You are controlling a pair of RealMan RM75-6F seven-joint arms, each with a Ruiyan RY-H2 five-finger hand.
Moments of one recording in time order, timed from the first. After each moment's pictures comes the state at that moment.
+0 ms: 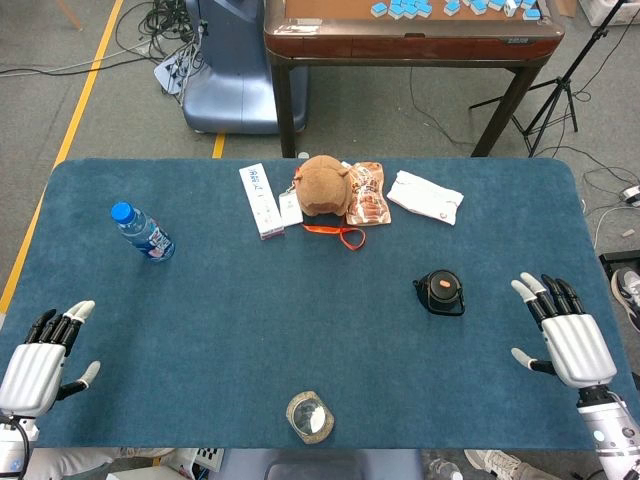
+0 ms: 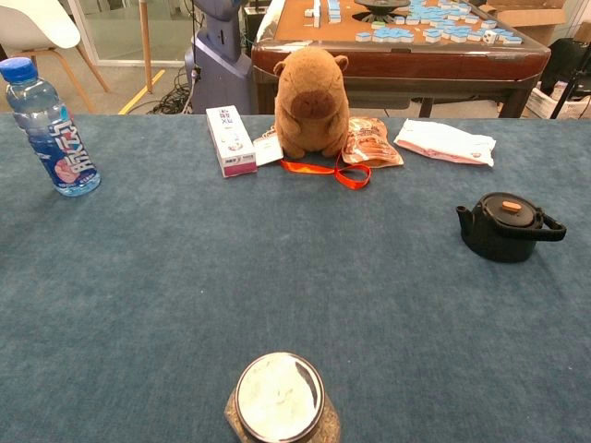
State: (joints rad) left arm -0.10 -1.14 -0.01 -1.64 1.56 1.51 0.09; right arm 0.15 -1.04 0.03 -1.73 -1.53 1.40 -0.15
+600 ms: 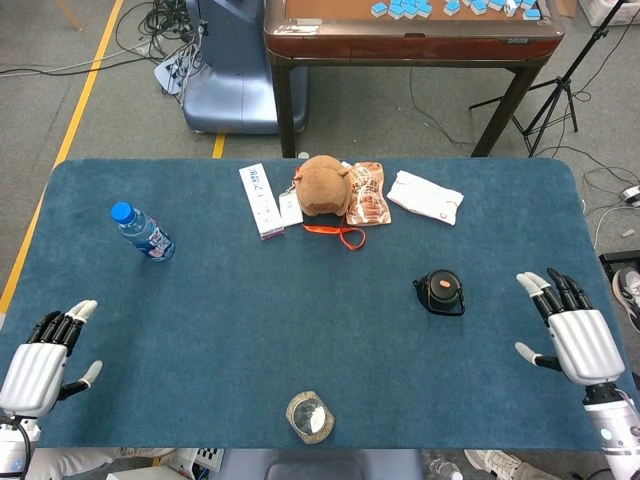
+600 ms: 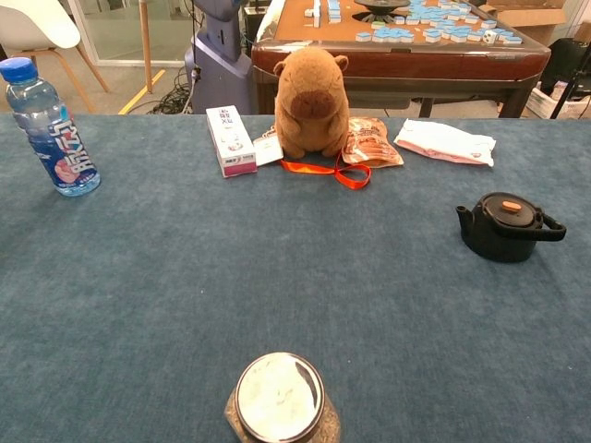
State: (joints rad) left arm -0.10 -1.15 -0.01 -1.63 1.58 1.51 0.08; right arm 0.15 -1.02 0.05 -1.72 -1.54 1.42 -0.12
